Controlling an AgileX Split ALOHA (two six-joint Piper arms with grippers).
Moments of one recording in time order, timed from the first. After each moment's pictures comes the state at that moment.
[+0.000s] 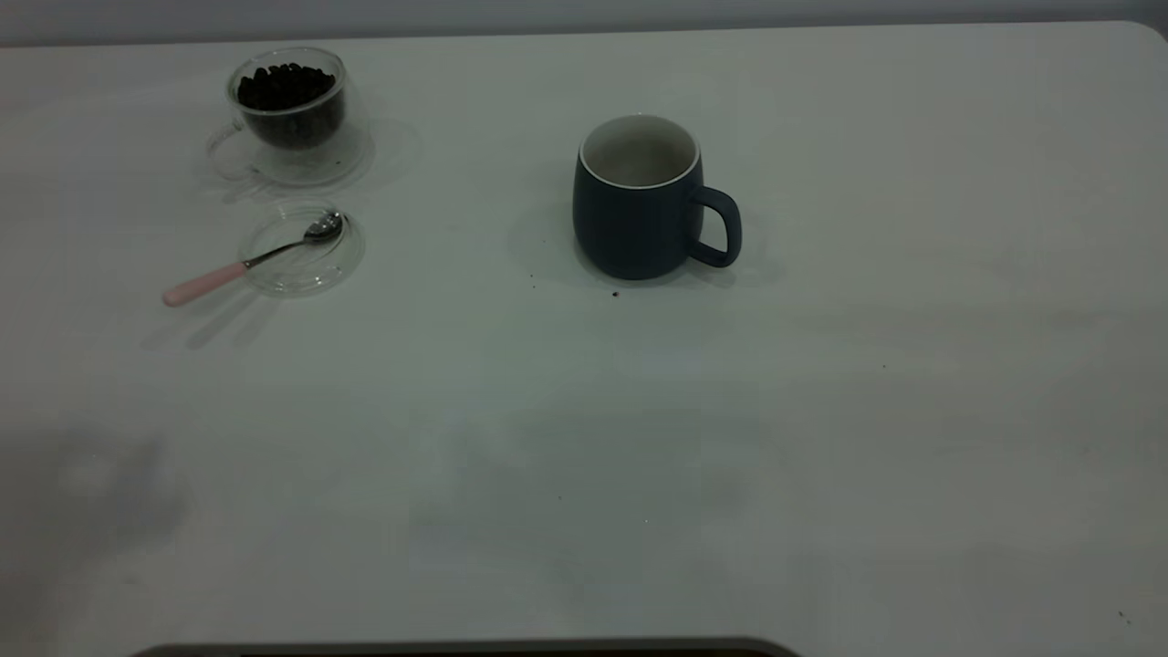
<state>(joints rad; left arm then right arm) -0.12 1.06 -0.83 -0.06 0.64 -0.25 0.00 0.03 -0.47 0.01 1.13 -0.06</state>
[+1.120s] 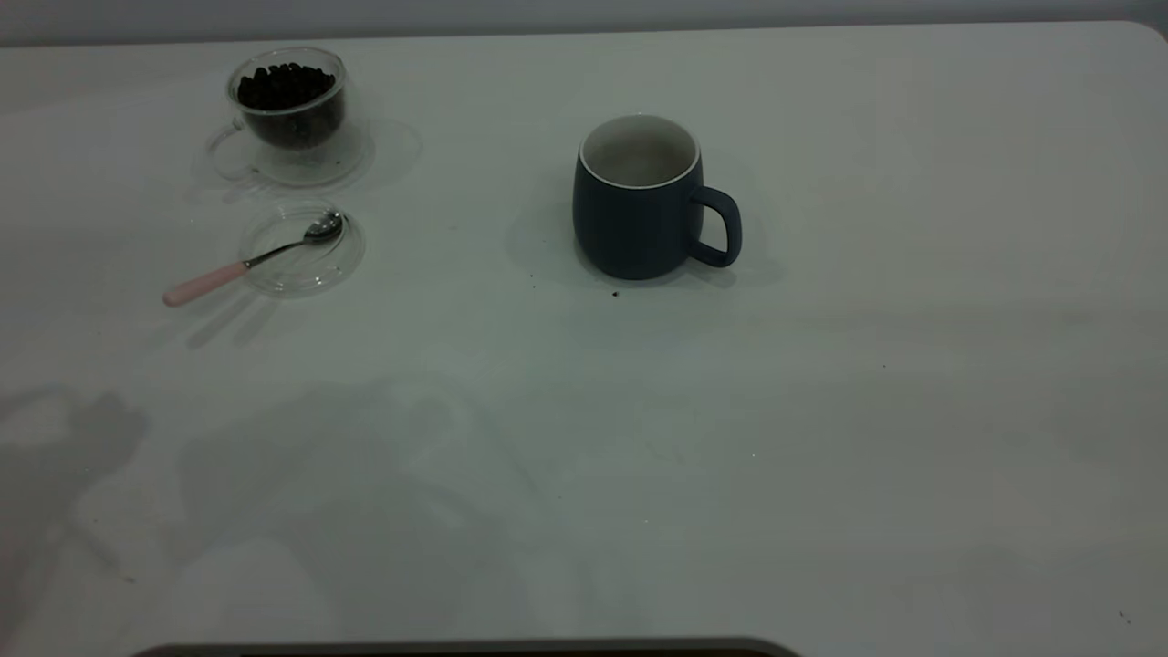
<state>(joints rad) 0.04 1.49 -0.42 -0.22 -0.13 -0.48 0.00 0.03 -0.47 0.01 1.13 -0.06</state>
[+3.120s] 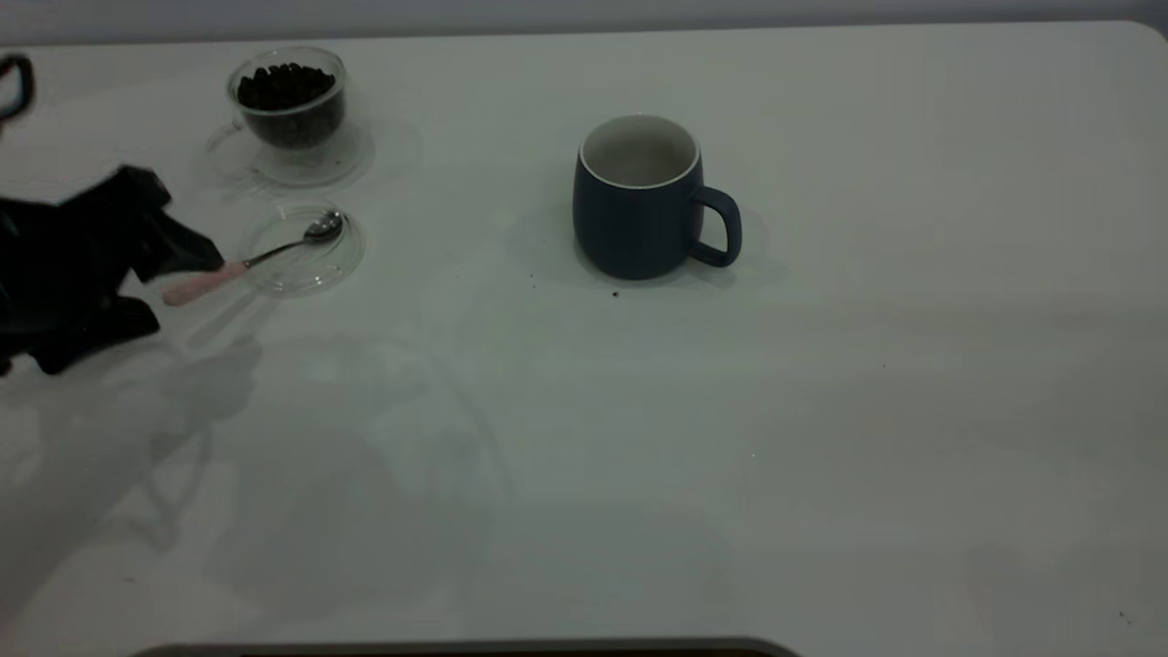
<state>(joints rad) 0.04 2.09 -0.48 0.50 -0.85 -1.02 0.00 0.03 -0.47 0.01 1.13 -0.06</state>
